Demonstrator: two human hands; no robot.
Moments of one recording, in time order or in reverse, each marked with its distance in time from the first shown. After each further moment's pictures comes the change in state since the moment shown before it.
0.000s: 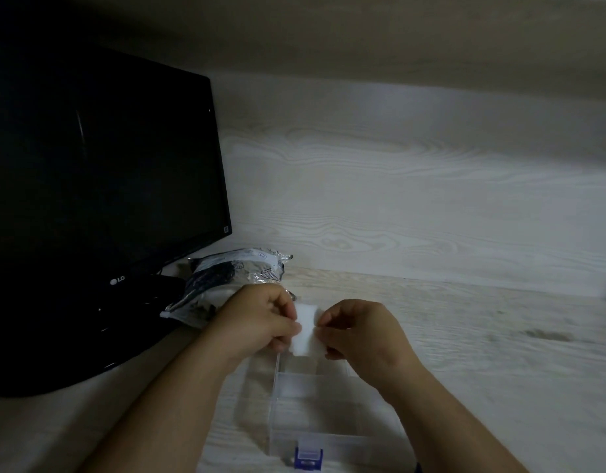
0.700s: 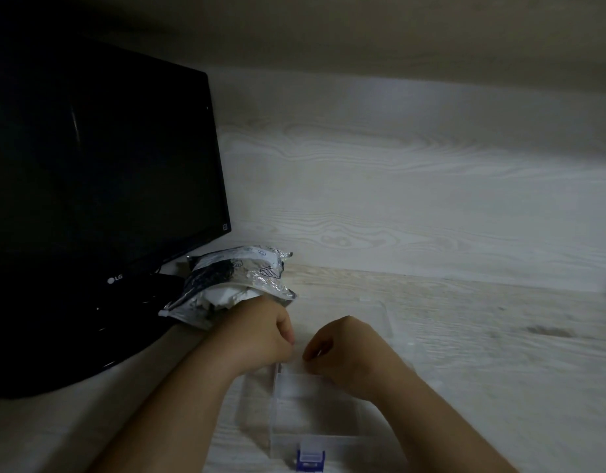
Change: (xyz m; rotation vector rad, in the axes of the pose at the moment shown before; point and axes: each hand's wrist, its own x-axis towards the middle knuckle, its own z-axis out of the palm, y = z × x) left_hand -0.006 -0.001 0.003 0.664 -0.029 0.000; right_hand 0.007 0.004 0.012 -0.537 -0.263 -0.017
